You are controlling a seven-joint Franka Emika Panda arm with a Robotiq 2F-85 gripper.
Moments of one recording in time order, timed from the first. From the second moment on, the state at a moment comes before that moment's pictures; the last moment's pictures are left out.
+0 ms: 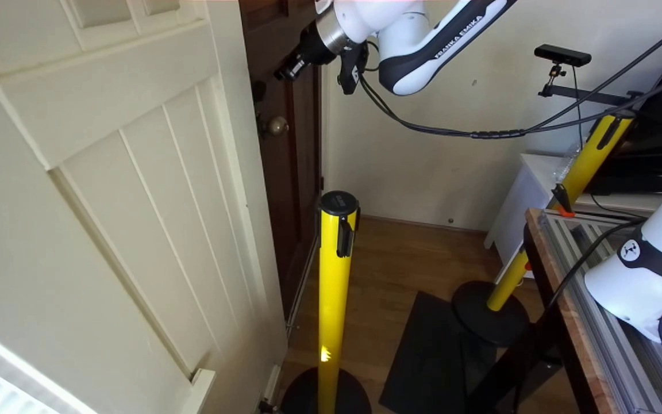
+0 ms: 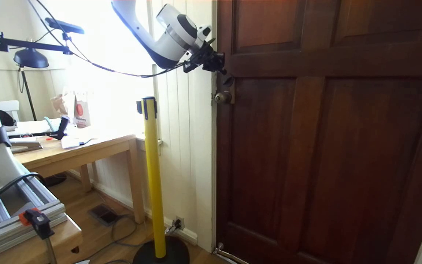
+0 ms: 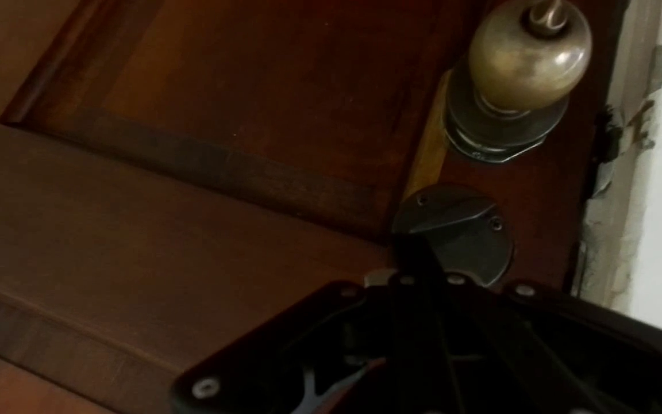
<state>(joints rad) 0.06 0.45 -0.52 -1.89 -0.86 3.38 0.54</state>
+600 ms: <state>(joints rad) 0.11 0.54 -0.57 -1.81 -0.81 3.42 0.54</state>
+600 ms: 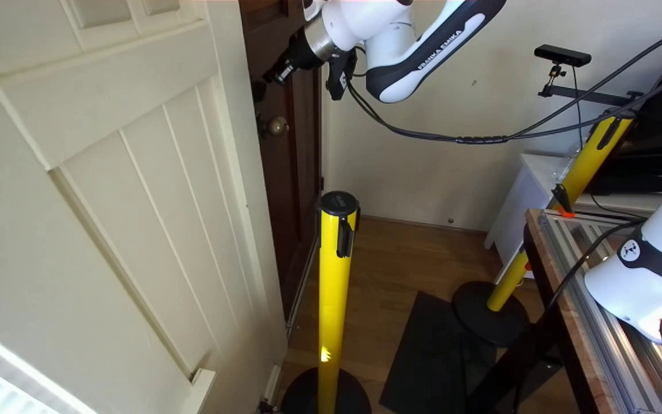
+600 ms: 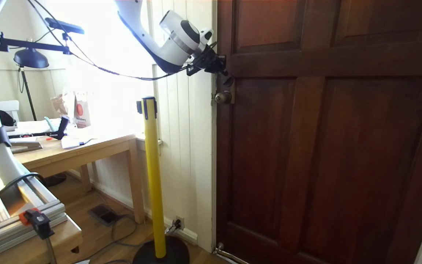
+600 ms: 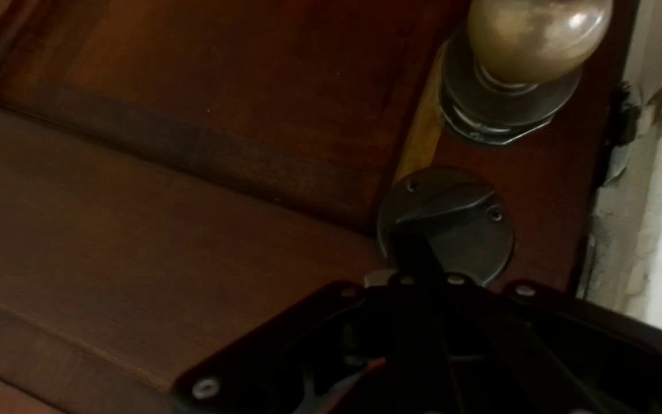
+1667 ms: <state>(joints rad) 0.15 0.61 -0.62 -1.78 -0.77 3.45 0.54</state>
